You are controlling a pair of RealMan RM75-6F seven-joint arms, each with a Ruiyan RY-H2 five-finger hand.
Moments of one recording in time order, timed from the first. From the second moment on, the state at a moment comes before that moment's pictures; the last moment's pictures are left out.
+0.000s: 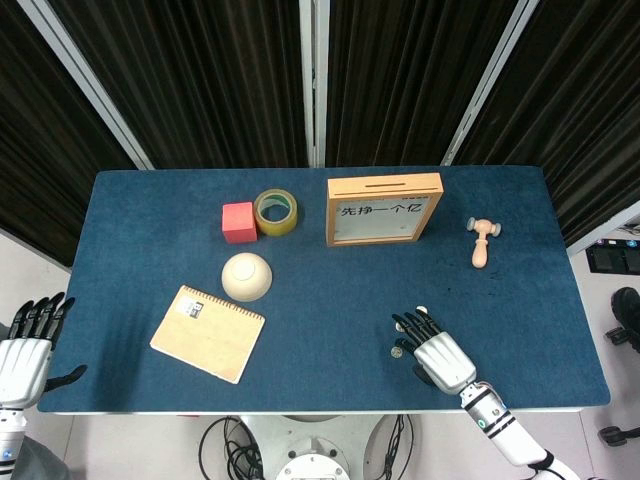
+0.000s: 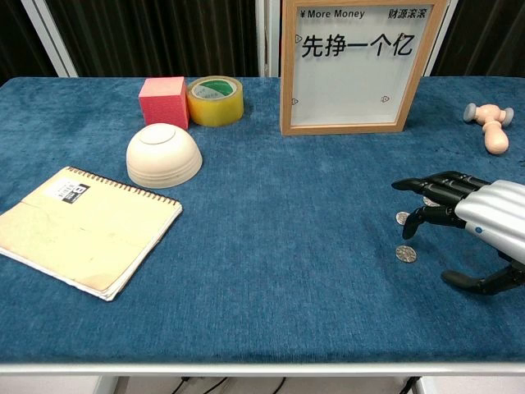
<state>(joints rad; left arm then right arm) -0.06 -1.18 0.00 -1.46 1.56 1.52 0.00 0.35 -1.52 -0.08 -1.36 -1.71 1.19 -0.19</state>
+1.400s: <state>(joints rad) -0.06 -1.19 0.00 -1.43 1.55 1.50 -0.03 0.37 -1.55 -0.08 -1.35 -1.67 1.16 -0.22</state>
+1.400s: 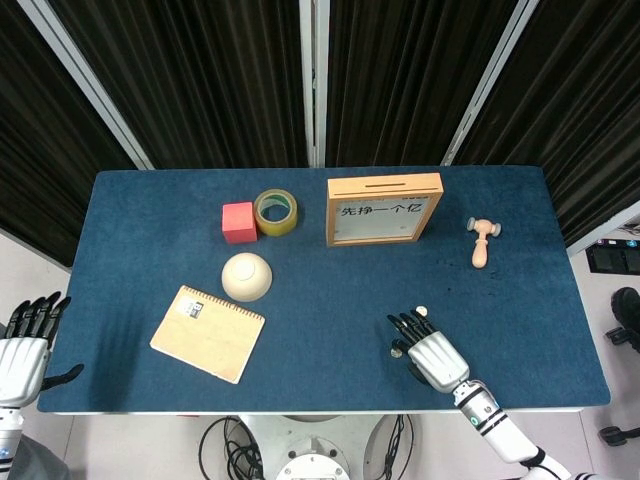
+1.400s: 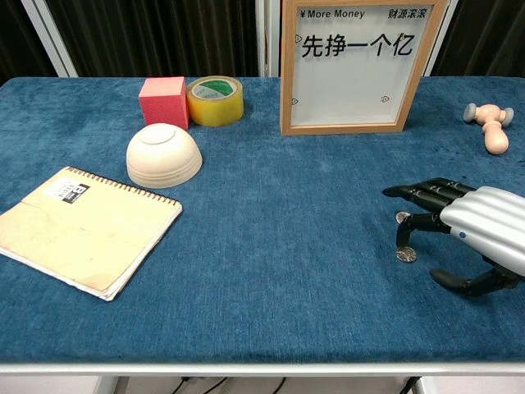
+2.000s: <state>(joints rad) -0.07 -1.19 0.00 -1.41 1.54 1.50 -0.07 0.39 -1.56 -0.08 -1.35 -1.65 1.14 -0.25</state>
